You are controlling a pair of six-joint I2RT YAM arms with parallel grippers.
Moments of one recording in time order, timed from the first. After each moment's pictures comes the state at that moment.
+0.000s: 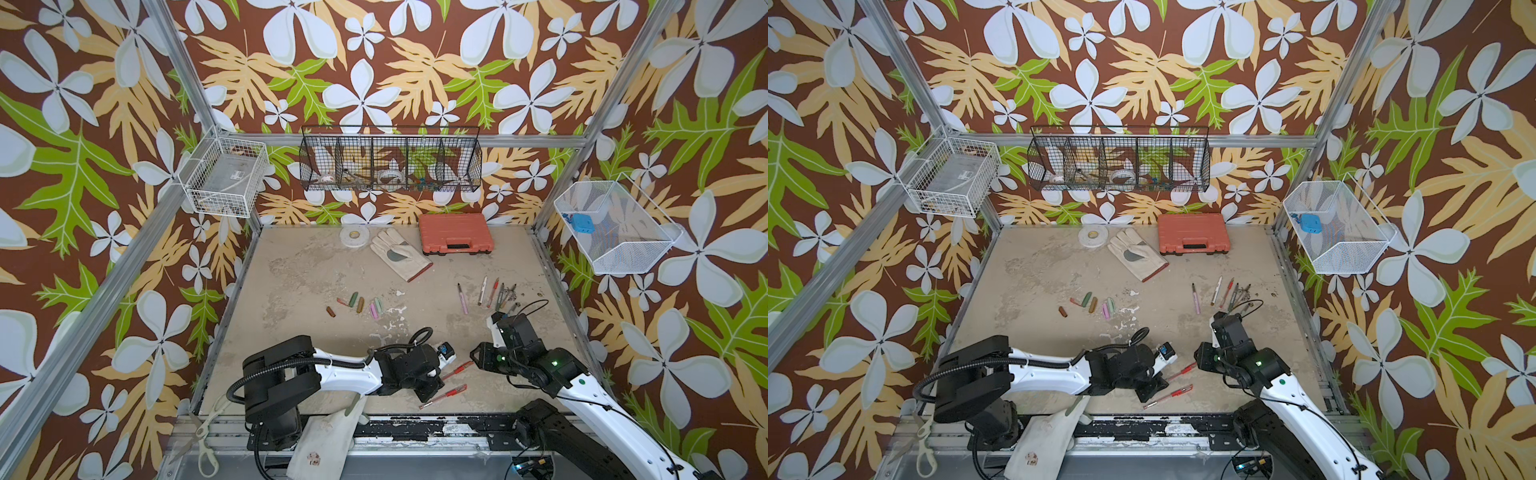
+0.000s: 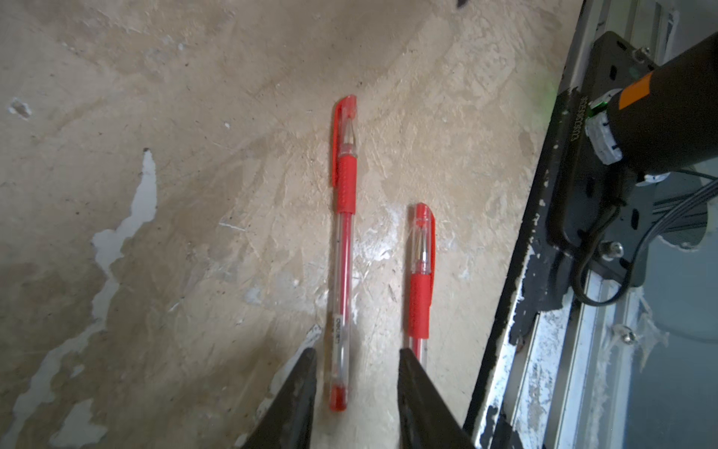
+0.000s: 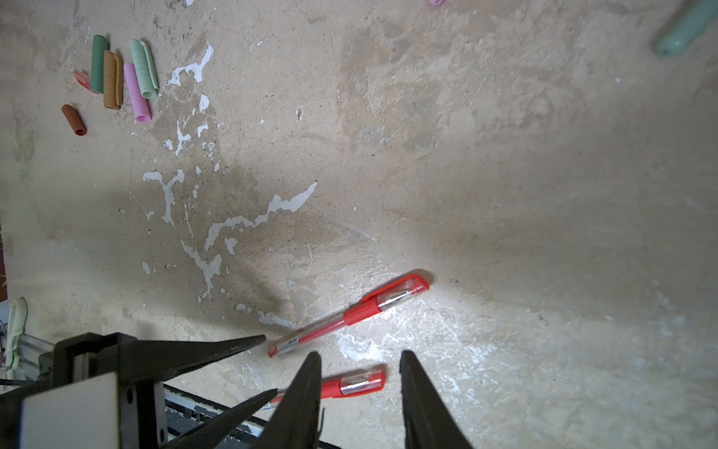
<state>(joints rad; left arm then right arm) -1.24 1.69 0.81 0.06 0.05 -0.28 0.44 0.74 0.56 -0.82 -0.15 0.61</state>
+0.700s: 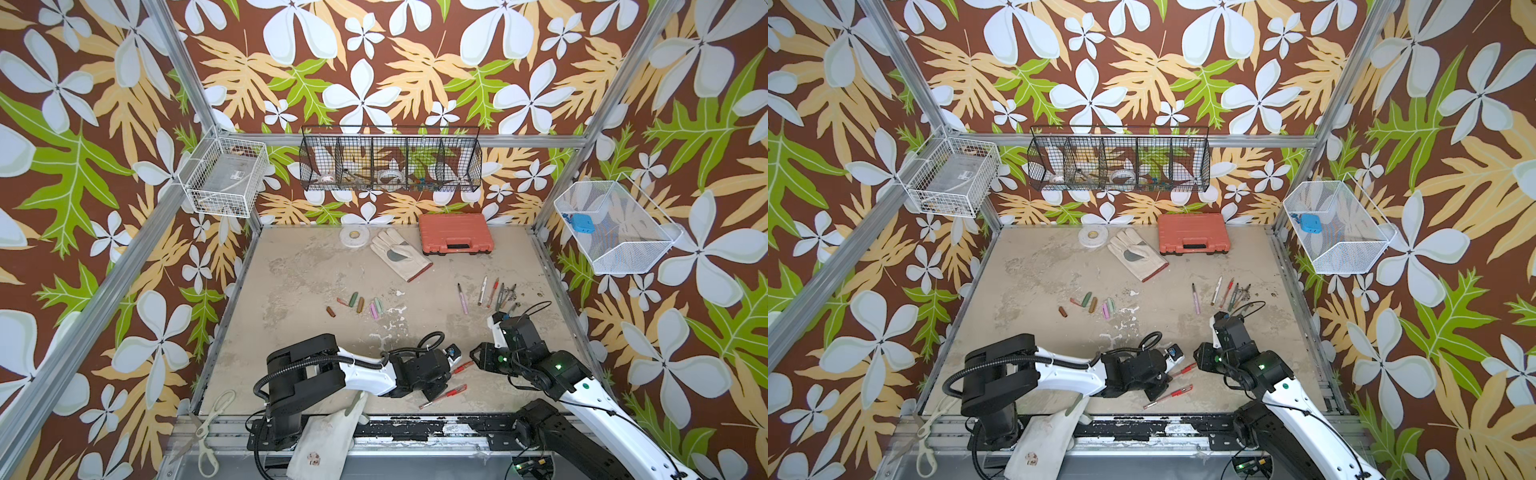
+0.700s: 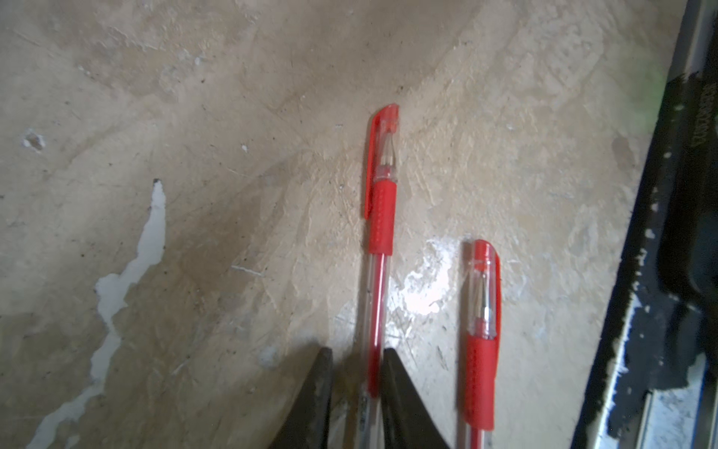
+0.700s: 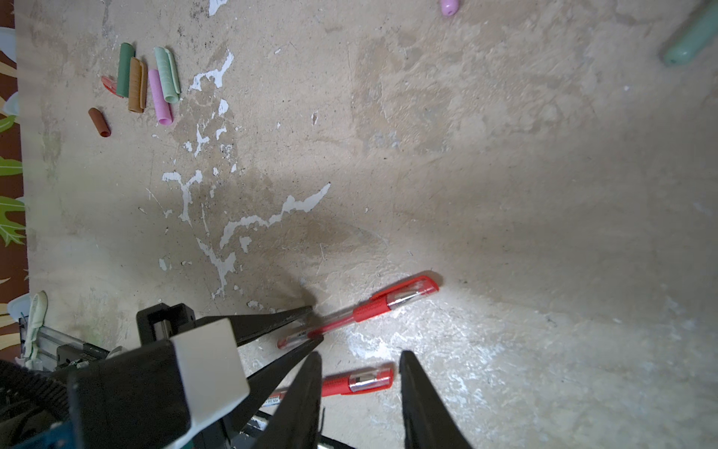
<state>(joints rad) -1.27 1.82 0.86 0.10 -0.11 -0.25 0.44 0.70 0.56 -0.83 -0.16 0.61</state>
